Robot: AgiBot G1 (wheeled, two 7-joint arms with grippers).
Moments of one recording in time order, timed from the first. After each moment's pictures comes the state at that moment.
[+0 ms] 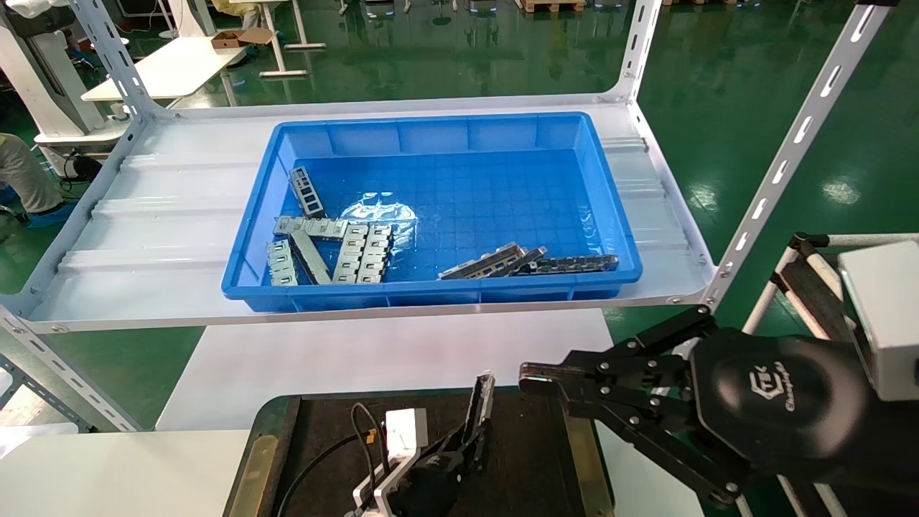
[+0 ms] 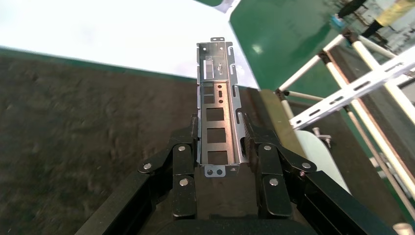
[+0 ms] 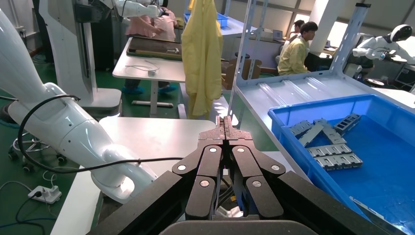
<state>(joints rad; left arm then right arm) -0.71 1.33 0.82 -1.07 0.76 -0.11 -0.24 1.09 -0.58 -0.35 1.28 -0.68 -1.47 0.15</state>
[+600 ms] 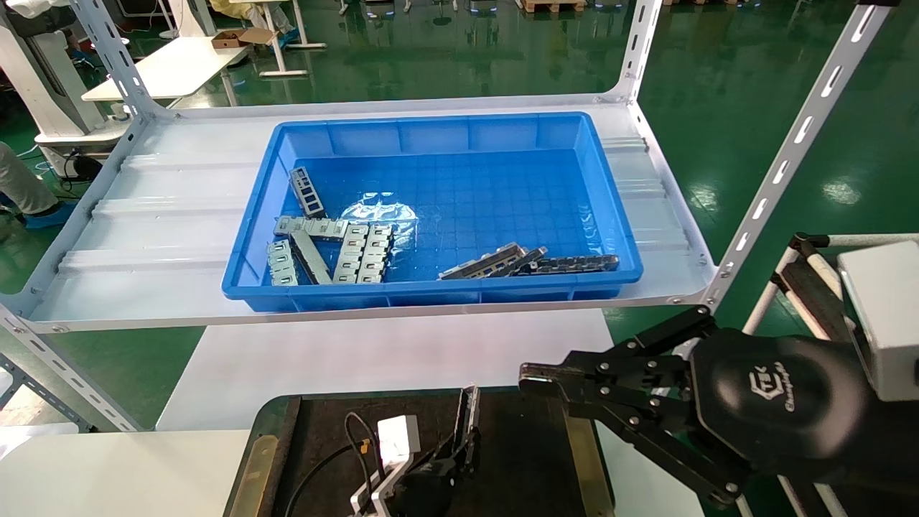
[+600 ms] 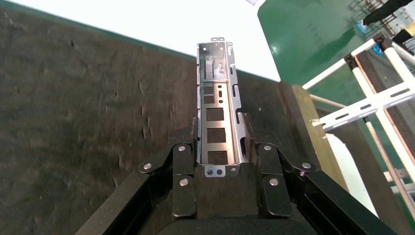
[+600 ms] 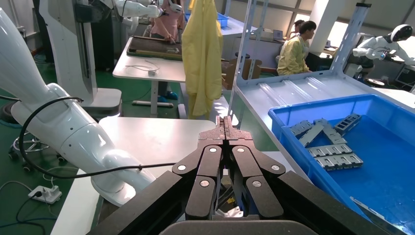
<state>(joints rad) -0.73 1.36 0.88 -1.01 0.78 -0.19 -0.36 1.09 -0.58 -0.35 1.28 -0.68 -1.47 0.15</state>
